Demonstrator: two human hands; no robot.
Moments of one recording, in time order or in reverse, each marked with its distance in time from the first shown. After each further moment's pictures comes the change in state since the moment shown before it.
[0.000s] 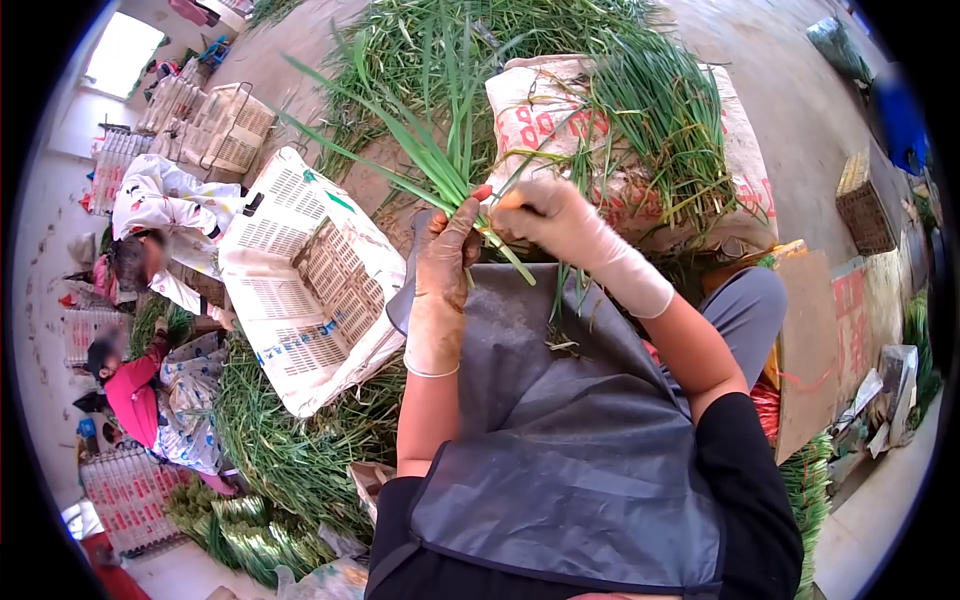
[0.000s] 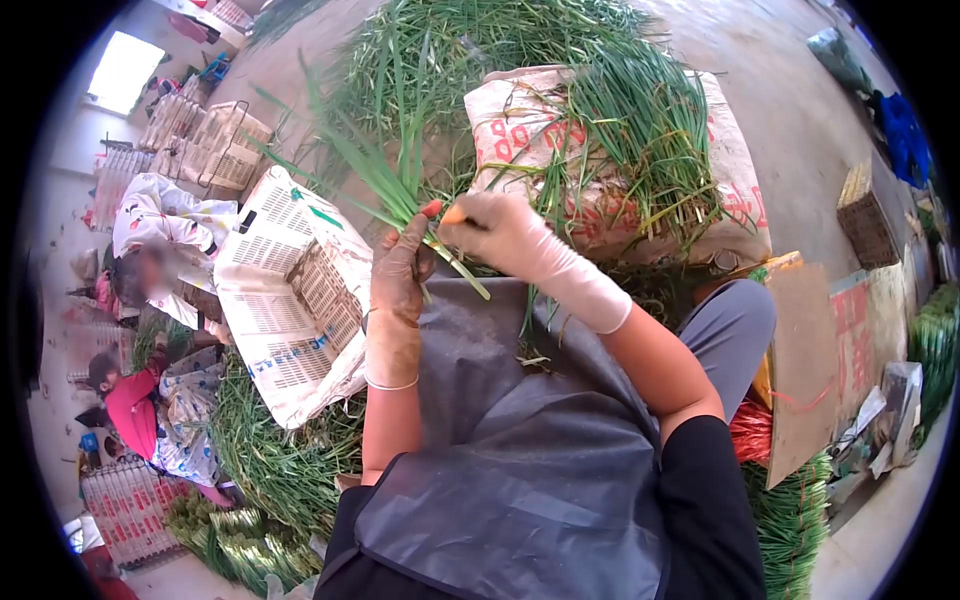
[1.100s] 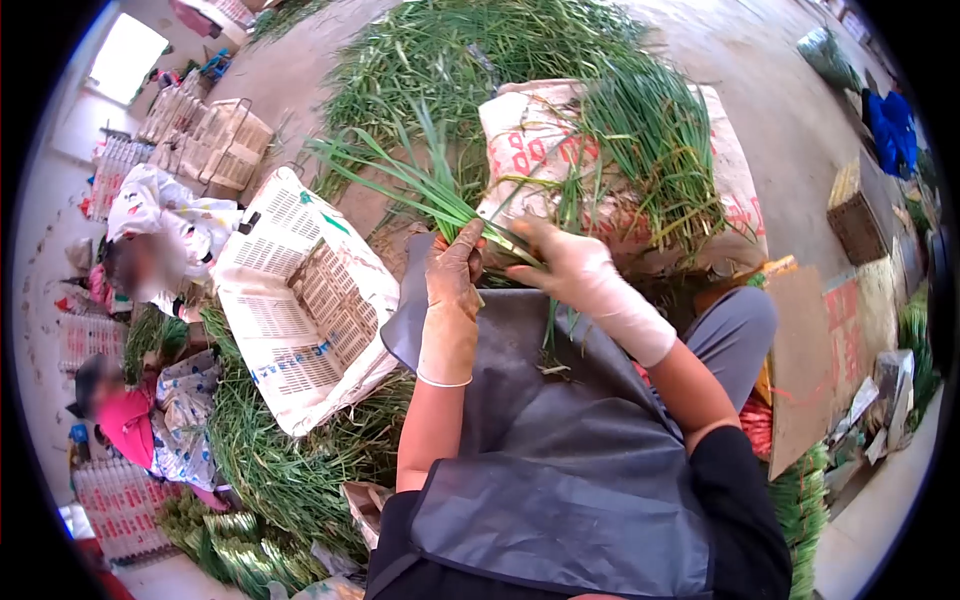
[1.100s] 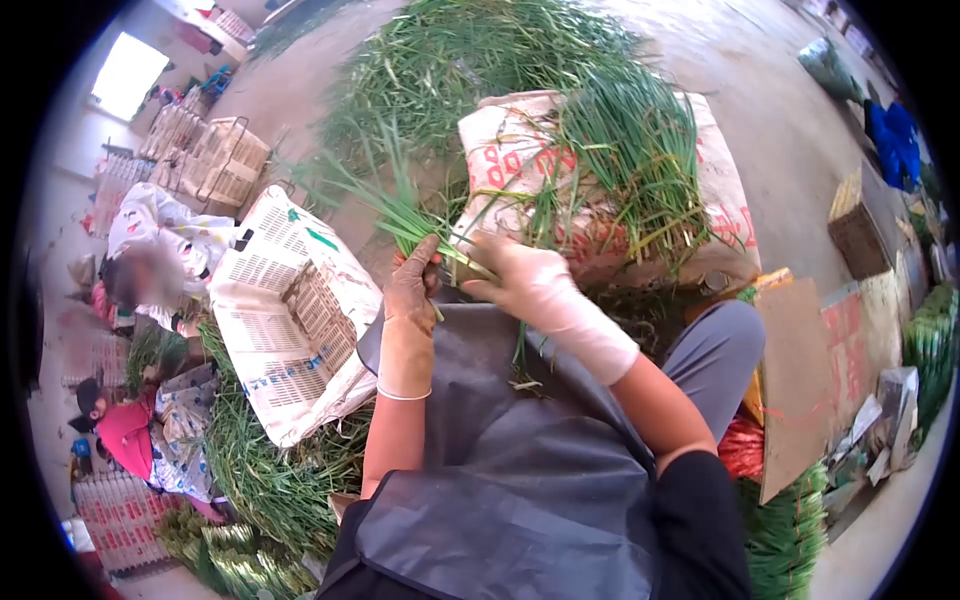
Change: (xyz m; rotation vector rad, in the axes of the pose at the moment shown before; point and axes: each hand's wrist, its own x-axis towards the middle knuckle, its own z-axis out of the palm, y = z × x) left_hand 0.022 -0.027 0.004 -0.069 0.121 -0.042; right_hand -0.032 0.001 -0.007 -0.547 0.155 -0.040
